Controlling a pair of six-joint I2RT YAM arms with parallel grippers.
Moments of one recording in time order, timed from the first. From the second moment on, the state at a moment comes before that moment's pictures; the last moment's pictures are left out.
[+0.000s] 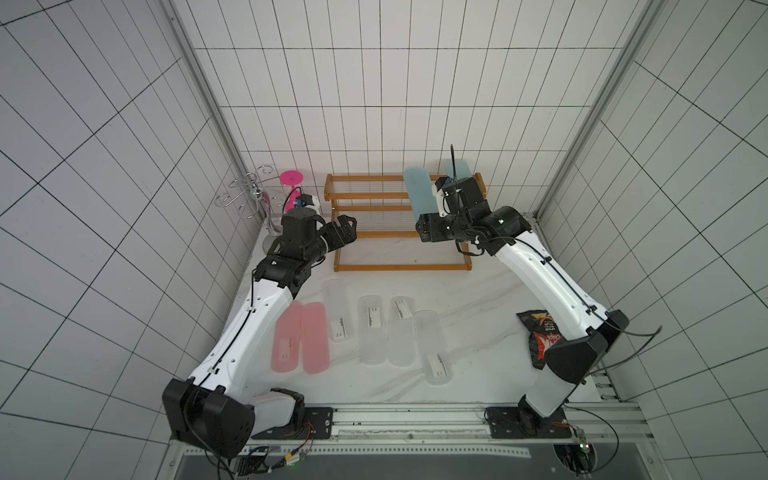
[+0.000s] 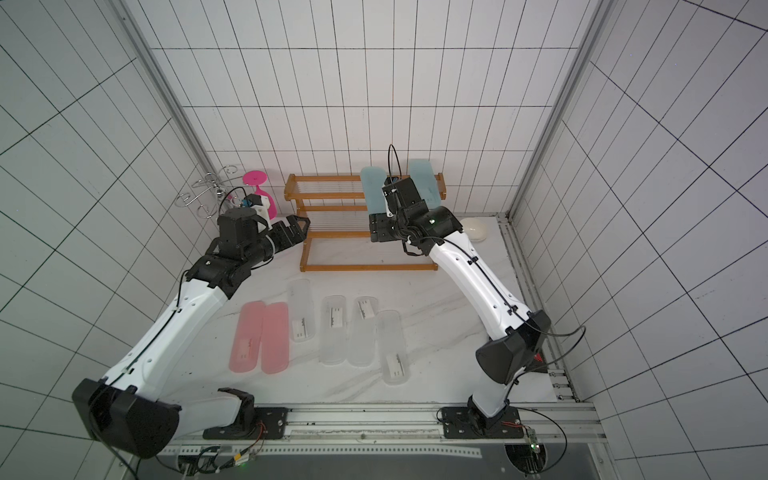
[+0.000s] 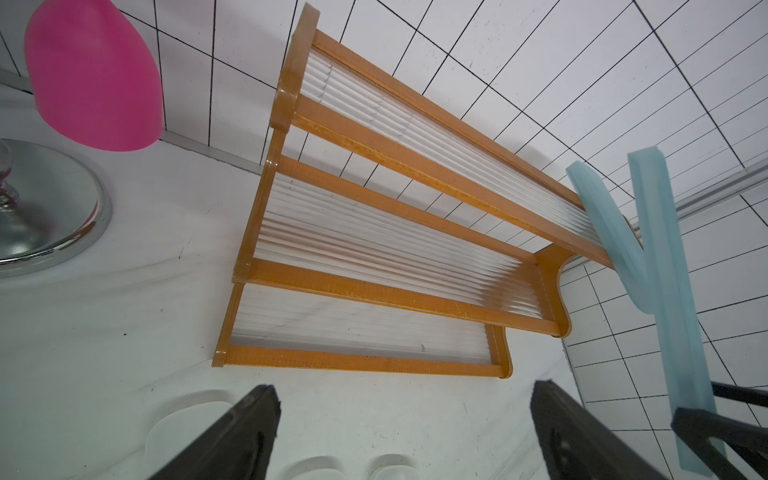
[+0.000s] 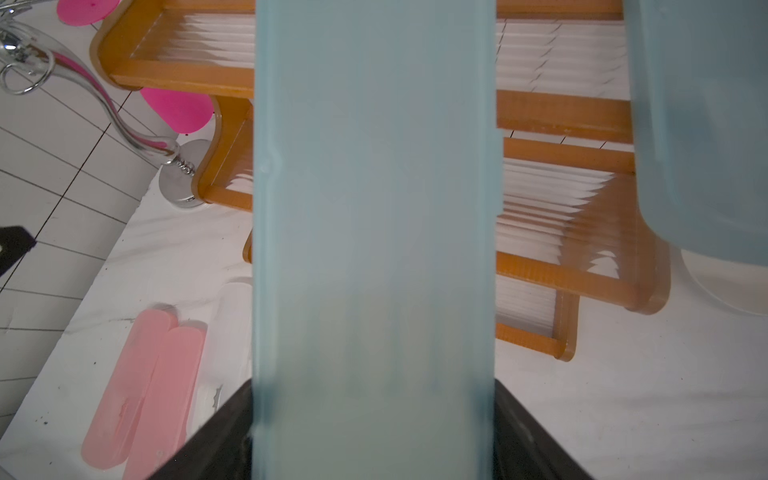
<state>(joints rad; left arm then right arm) -0.25 1.28 1.27 -0.41 0.10 -0.59 0.70 1.76 2.03 -0.97 0.12 0.31</state>
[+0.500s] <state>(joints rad) -0.25 1.31 1.20 -0.34 0.14 -0.61 0.65 2.02 2.27 -0.95 0.16 0.30</state>
